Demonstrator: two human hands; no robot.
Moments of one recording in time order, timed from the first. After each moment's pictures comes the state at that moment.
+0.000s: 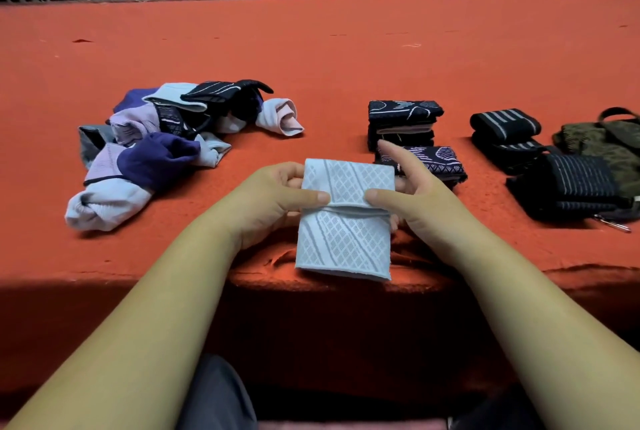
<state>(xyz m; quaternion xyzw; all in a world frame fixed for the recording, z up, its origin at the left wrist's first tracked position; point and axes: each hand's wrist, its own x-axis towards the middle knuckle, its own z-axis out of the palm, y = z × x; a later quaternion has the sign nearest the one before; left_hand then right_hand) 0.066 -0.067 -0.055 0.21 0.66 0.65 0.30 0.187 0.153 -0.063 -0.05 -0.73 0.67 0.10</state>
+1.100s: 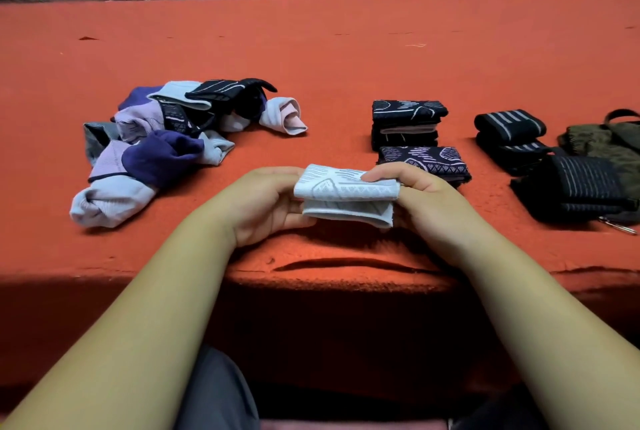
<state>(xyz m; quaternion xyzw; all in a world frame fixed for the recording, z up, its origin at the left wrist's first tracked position) 0.055 -0.073 -0.055 0.17 0.64 0.66 0.36 0.188 0.149 -0.063 -0.05 -0.70 0.71 0.09</state>
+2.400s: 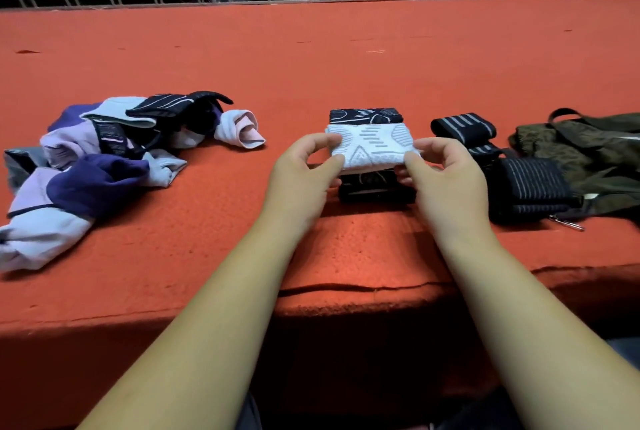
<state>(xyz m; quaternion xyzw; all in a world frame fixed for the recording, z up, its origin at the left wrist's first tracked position) 0.075 0.049 -0.055 0.25 0.70 0.67 0.03 0.185 0.206 -0.054 -0.25 -0.72 0.51 0.40</state>
